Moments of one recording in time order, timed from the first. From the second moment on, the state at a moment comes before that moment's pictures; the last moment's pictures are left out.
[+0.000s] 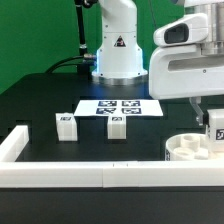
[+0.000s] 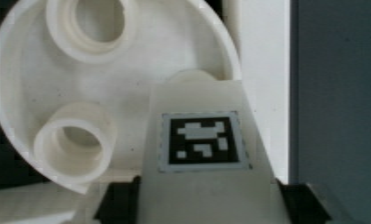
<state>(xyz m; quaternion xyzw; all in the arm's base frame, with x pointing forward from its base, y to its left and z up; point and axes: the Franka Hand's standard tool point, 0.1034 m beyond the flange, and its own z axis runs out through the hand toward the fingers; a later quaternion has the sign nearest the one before) 0.635 0.112 0.075 -0.99 0.08 -0.04 0.05</state>
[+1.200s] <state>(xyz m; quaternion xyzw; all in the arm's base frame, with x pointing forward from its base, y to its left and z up) 0.623 0.111 0.075 -0.73 0.67 -0.02 0.14</state>
